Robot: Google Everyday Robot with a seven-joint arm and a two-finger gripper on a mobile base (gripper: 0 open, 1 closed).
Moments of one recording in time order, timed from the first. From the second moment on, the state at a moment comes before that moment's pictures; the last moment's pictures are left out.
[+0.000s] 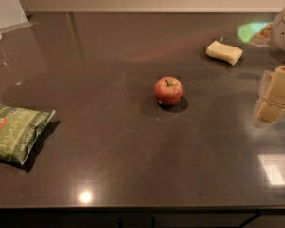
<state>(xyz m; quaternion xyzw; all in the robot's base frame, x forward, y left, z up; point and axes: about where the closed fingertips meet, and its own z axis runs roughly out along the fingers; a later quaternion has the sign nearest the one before) 0.438 -0.217 0.976 -0.60 0.78 -0.03 0.16</state>
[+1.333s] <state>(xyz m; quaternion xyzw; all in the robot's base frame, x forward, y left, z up) 0.500 -0.195 0.929 -0.57 0.79 0.02 0.23</state>
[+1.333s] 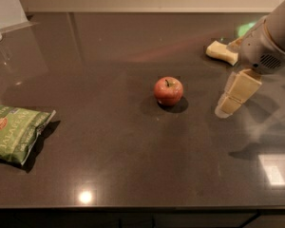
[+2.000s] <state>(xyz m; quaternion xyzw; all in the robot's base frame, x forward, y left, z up) 0.537 -0.147 0.893 -0.58 0.77 0.07 0.26</state>
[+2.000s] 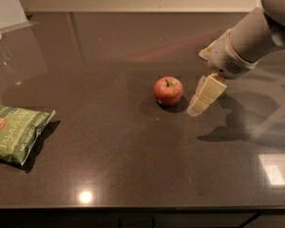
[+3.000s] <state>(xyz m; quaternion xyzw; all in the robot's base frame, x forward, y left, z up) 0.555 -0.103 0.845 -0.59 0.76 0.12 0.25</state>
